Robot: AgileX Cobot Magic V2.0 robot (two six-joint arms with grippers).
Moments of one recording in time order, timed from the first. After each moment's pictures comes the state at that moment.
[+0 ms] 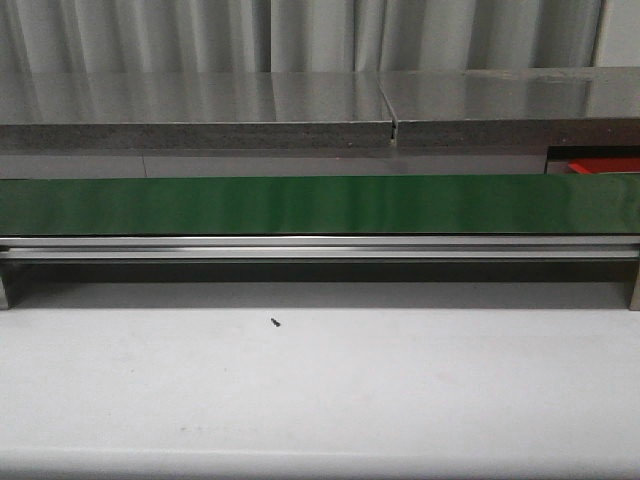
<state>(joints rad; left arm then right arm) 0.02 0.94 -0.77 0.14 0.77 -0.26 0.02 -0.01 0.03 -0.09 0.15 0.07</state>
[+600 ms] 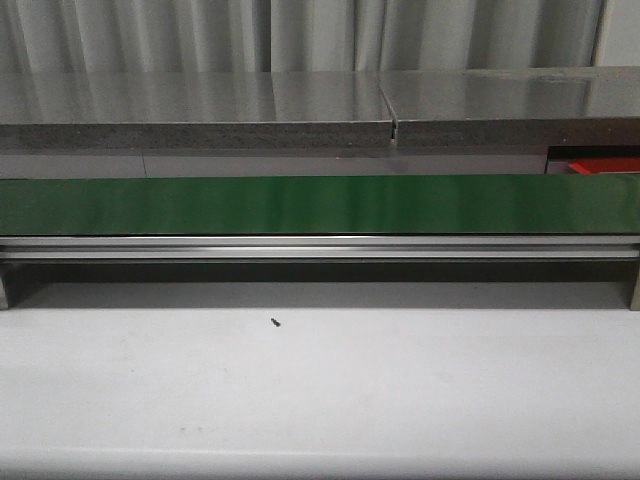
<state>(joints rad) 0.34 1.43 -0.99 0.10 0.75 -0.26 0.02 -0.01 0.03 -0.09 0.15 0.07</state>
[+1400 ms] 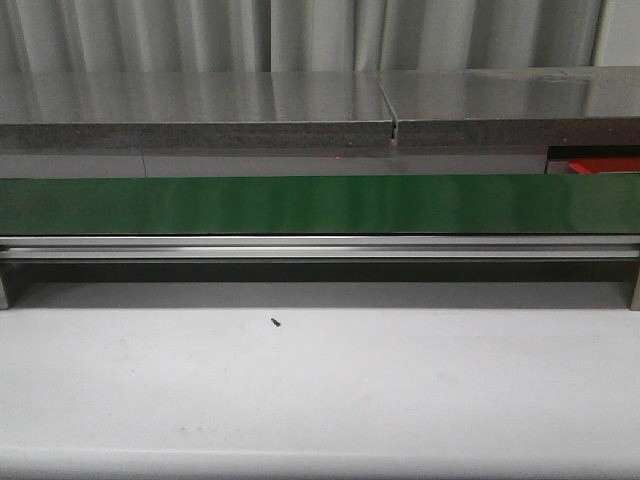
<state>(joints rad) 0.40 1.77 -1.22 0.10 0.75 -0.26 0.02 -0.01 0.03 -0.09 0.15 0.07</state>
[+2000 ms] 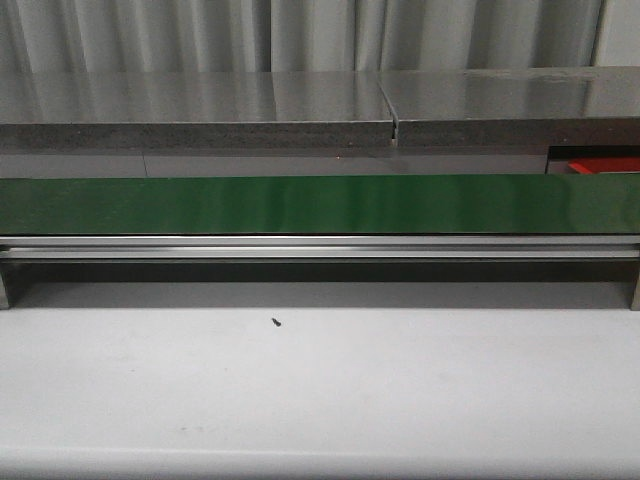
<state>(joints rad) 0.40 1.84 -1.25 0.09 0.73 -0.26 0.02 -0.01 0.03 -0.09 0.15 0.07</state>
